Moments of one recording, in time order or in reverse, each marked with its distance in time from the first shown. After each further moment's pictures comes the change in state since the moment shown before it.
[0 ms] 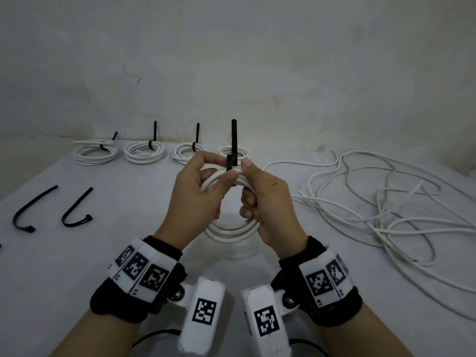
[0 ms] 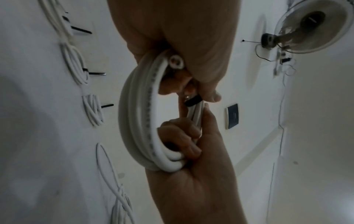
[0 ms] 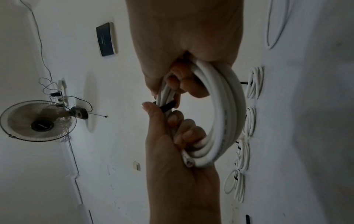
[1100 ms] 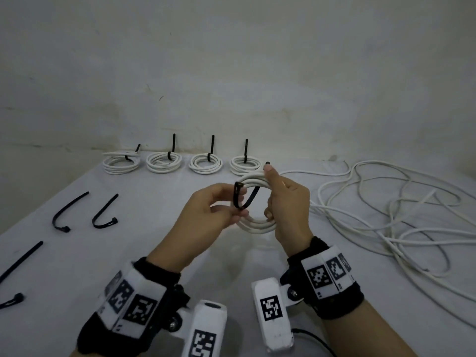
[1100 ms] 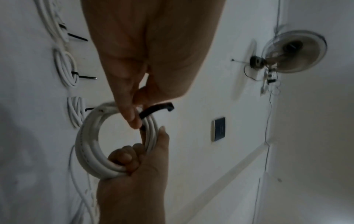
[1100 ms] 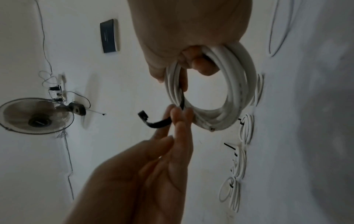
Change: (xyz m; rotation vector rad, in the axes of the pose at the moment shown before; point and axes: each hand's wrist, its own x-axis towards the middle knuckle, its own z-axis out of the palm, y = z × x) left_hand -0.027 0.026 -0.010 0.079 -0.141 -0.303; right_hand 0.011 0.002 -0.007 -0.093 0.330 -0.081
